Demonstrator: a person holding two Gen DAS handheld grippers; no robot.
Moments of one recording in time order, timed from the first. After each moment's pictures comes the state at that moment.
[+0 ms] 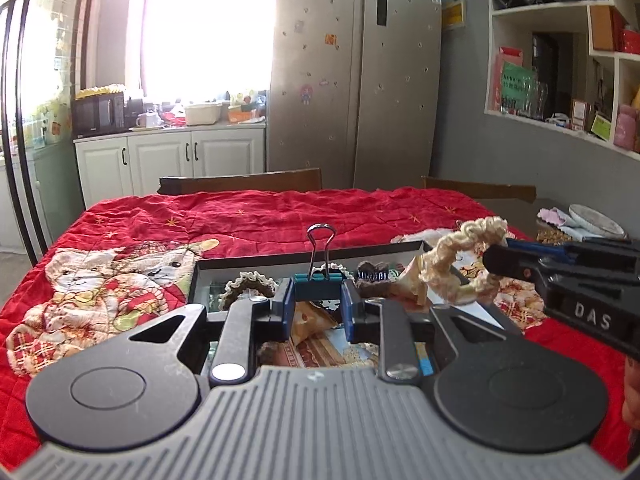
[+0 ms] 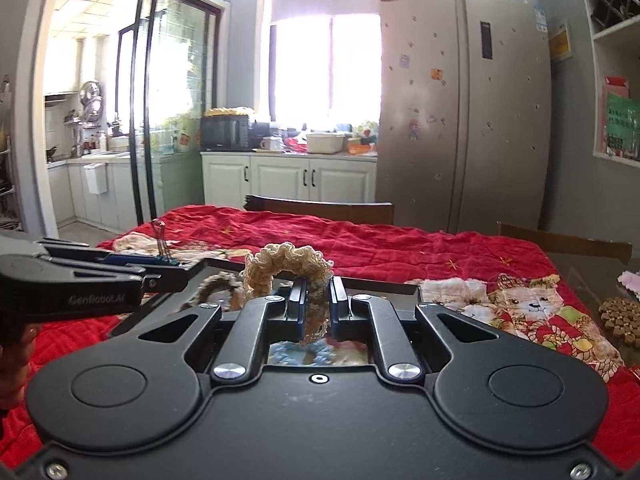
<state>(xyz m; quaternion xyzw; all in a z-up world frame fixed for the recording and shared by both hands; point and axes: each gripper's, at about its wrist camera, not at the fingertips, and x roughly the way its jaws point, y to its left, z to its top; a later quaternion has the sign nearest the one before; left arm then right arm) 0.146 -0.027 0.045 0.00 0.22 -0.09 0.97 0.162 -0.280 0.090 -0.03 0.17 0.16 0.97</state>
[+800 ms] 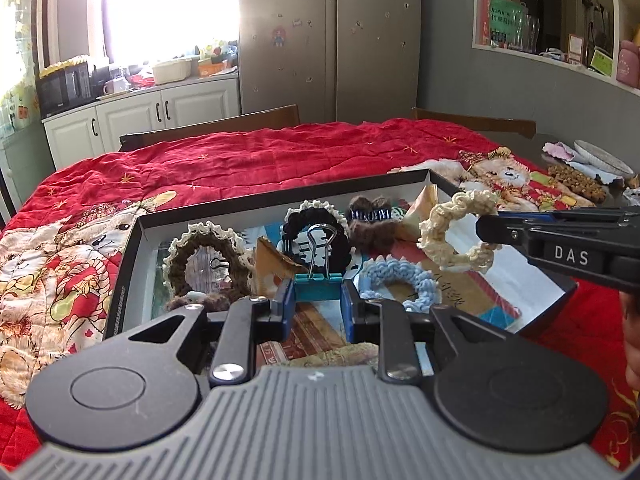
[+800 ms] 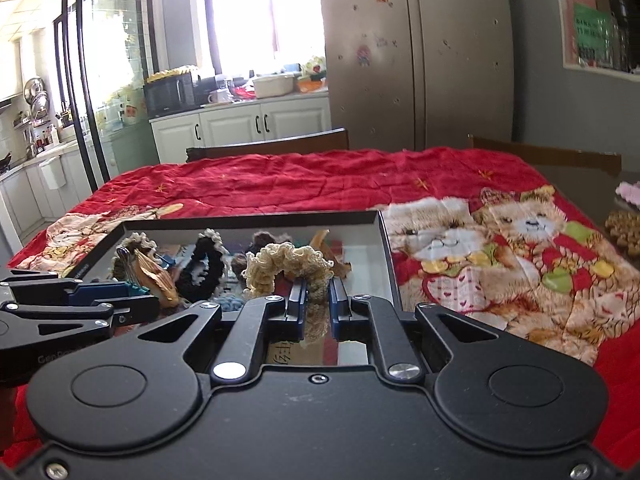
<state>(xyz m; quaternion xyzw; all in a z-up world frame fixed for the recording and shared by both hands) 0.206 -0.050 -0.016 0.04 0.29 -0.12 0.95 0.254 -0.305 0.020 0.03 0.27 0.10 0.96</state>
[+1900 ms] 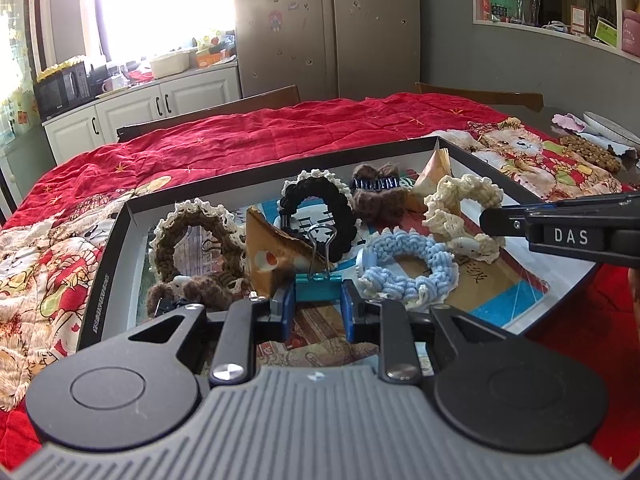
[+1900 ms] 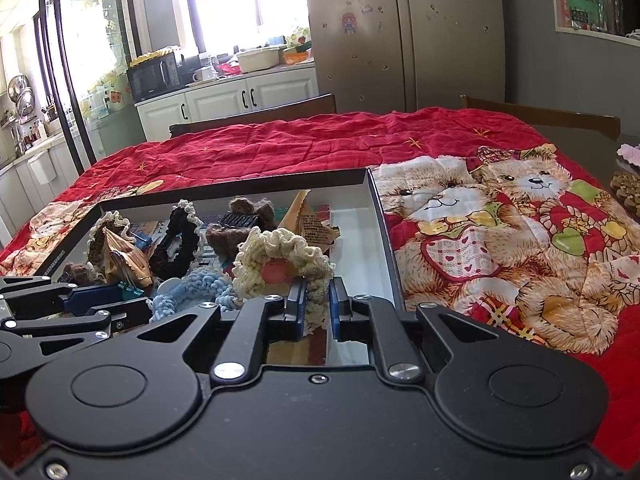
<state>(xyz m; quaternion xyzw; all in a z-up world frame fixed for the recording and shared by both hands) 0.217 -0.058 -0.039 0.07 0.30 -0.11 0.94 0.272 -0.308 -0.002 0.04 0.31 0.09 0.95</state>
